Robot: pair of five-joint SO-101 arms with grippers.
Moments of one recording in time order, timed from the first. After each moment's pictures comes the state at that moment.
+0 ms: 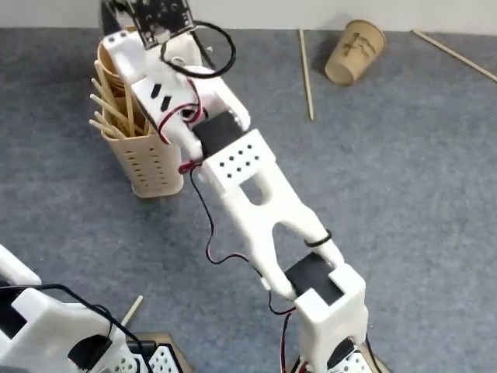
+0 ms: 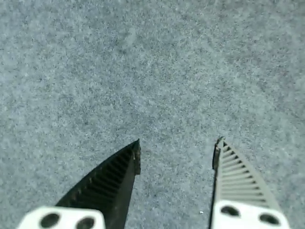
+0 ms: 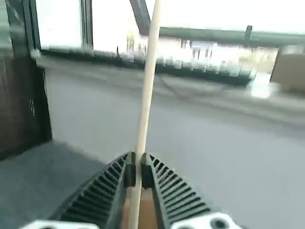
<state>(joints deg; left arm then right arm) -61.1 4.4 1.2 67.5 -4.4 -44.0 16.5 -31.8 16.7 4.6</state>
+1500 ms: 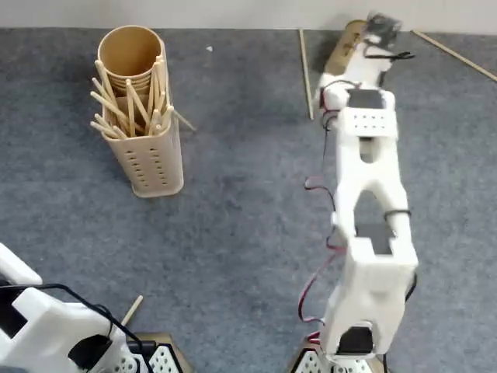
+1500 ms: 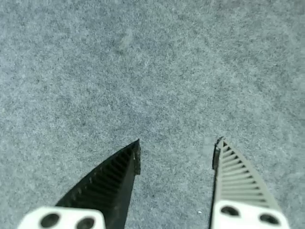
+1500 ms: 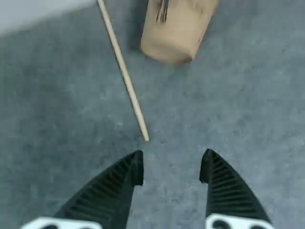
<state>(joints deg) -60.5 4.4 1.2 67.5 -4.4 -5.9 28.6 -24.7 50.3 -14.7</state>
